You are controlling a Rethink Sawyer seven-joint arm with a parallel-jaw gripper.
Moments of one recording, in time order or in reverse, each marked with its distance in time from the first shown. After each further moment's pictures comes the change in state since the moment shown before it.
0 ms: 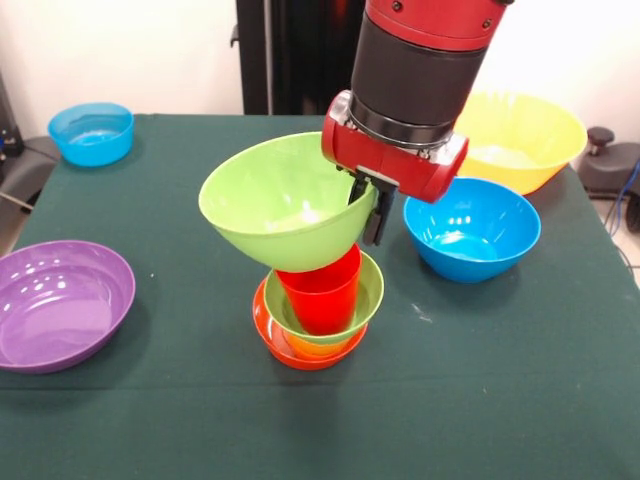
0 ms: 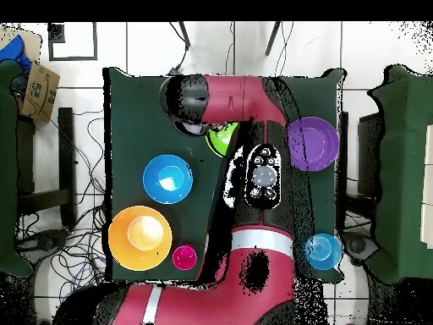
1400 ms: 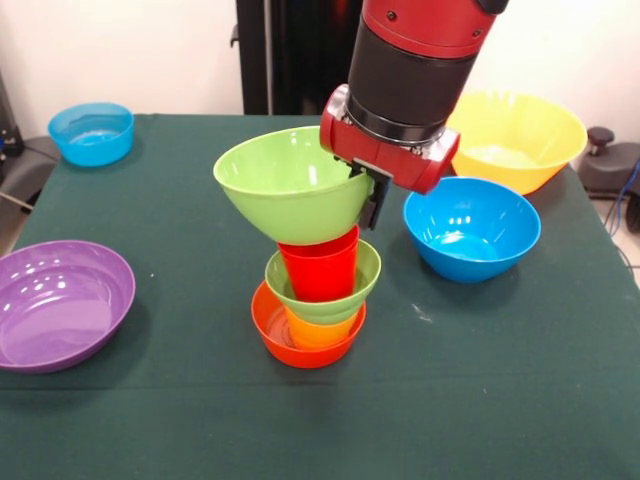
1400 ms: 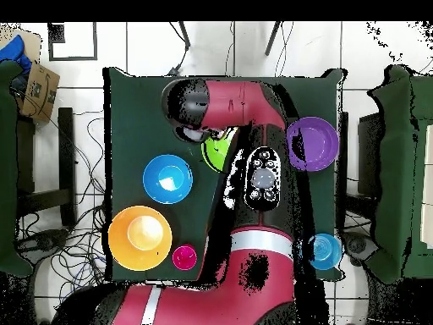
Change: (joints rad) arm 0.001 -0.005 -0.006 0.036 -0.003 0.045 0.000
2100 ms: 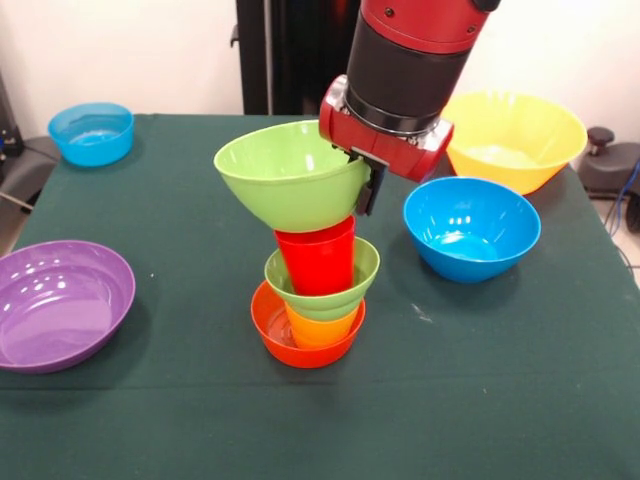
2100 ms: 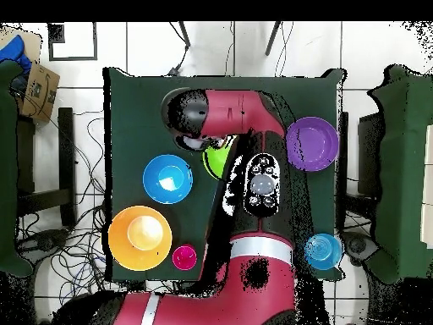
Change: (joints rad) arm 0.000 -0.027 0.000 0.067 -0.017 -0.008 0.000
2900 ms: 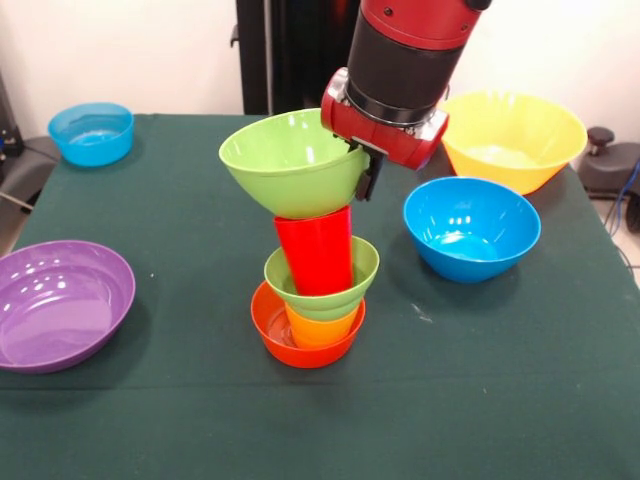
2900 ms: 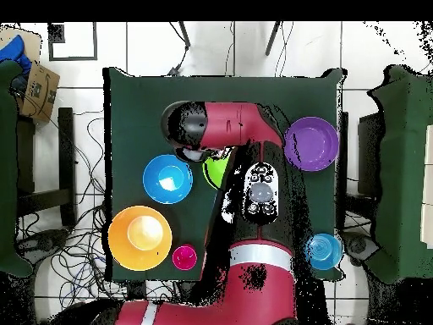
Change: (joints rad) arm 0.000 -0.027 0.000 0.084 -0.009 -0.028 0.000
